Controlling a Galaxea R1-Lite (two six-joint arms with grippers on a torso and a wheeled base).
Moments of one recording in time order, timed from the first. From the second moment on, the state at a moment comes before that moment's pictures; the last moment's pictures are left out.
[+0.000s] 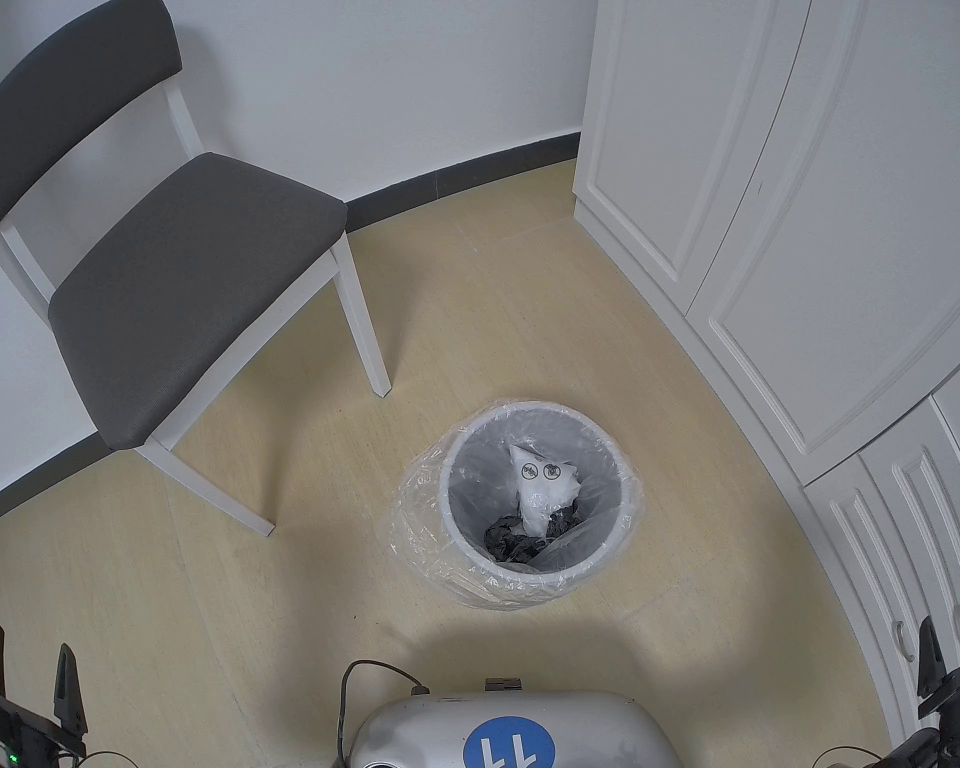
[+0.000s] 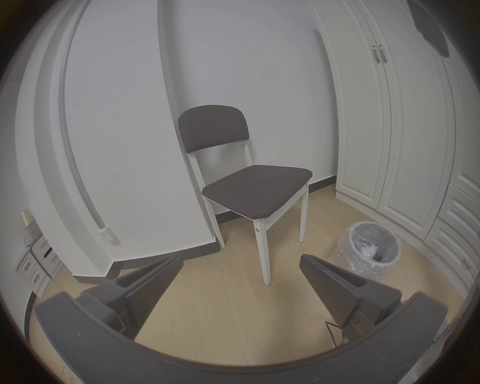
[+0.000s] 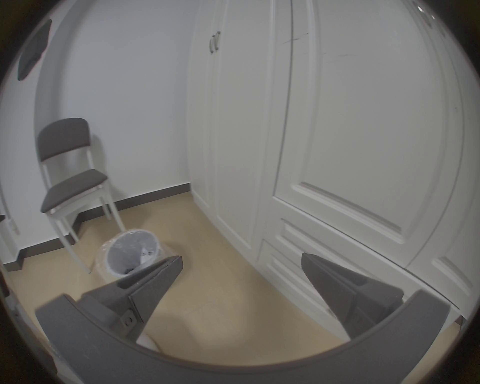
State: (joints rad) left arm -0.01 0.01 -0.02 -0.06 0.25 0.08; right arm 0.00 0.01 -0.02 -0.07 -0.23 0.02
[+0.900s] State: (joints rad) left arm -0.01 0.01 -0.02 -0.05 0.20 -0.16; right arm 0.00 0.01 -0.02 -0.06 -0.12 0.11
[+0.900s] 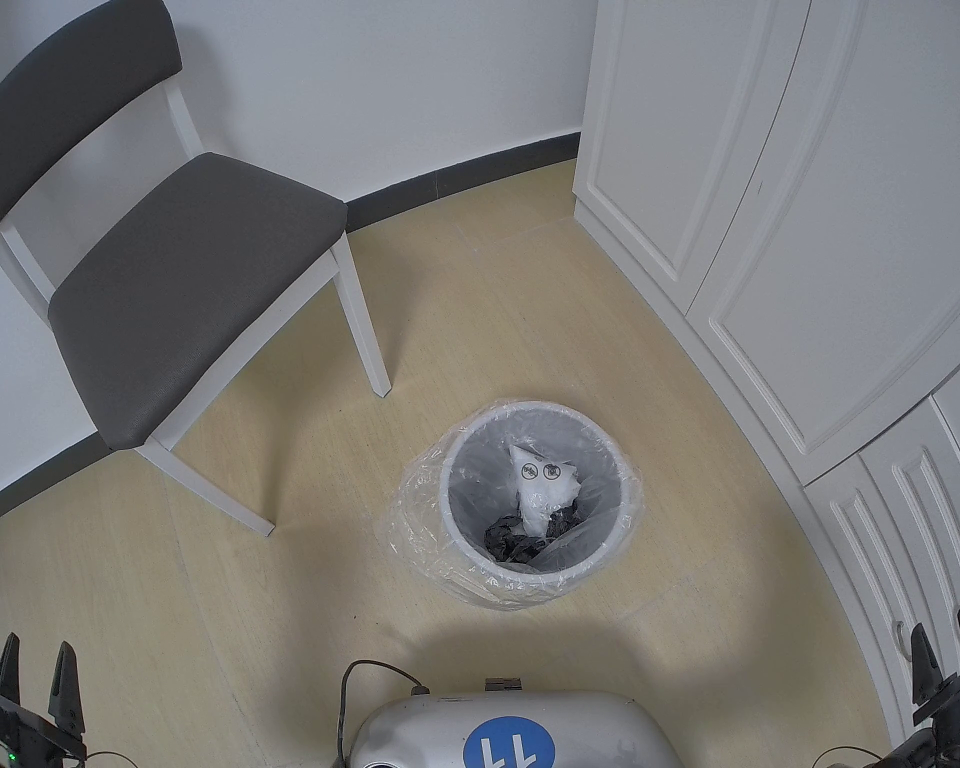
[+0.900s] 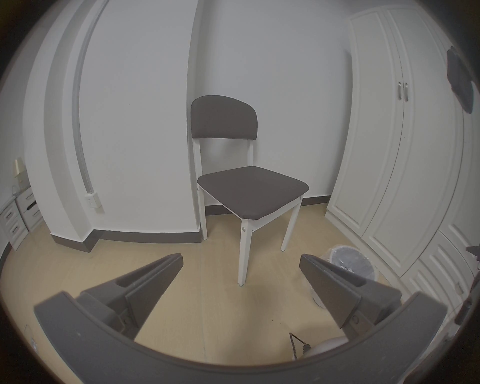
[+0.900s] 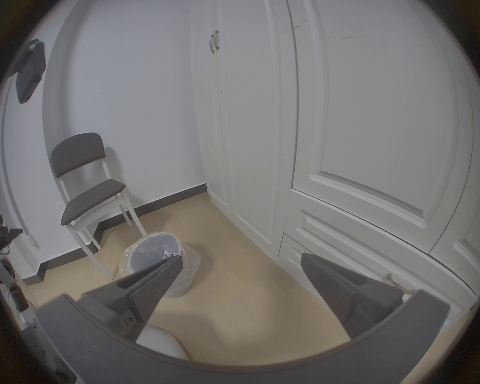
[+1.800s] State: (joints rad) left arm -0.01 0.02 -0.02 0.00 -0.01 0.01; right arm 0.00 0.01 -0.02 -0.06 0.08 0.03
